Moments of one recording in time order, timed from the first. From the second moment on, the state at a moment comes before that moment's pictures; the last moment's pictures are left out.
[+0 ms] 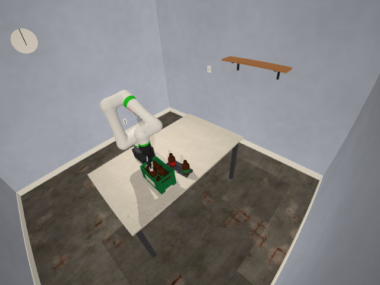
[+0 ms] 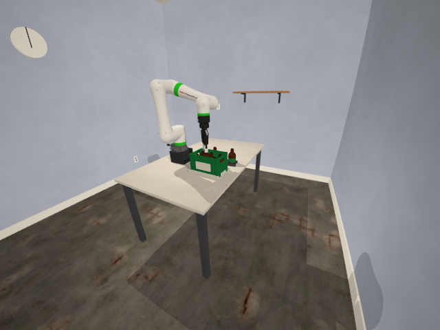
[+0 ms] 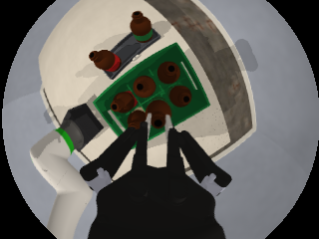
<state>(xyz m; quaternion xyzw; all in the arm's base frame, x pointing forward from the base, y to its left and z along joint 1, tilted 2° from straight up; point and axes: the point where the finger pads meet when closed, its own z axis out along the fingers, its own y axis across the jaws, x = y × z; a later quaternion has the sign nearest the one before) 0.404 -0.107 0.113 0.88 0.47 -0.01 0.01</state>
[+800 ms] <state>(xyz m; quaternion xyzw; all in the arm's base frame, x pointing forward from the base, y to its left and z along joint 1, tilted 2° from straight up) 0.404 -0.107 0.097 0.88 0.47 -0.01 0.01</state>
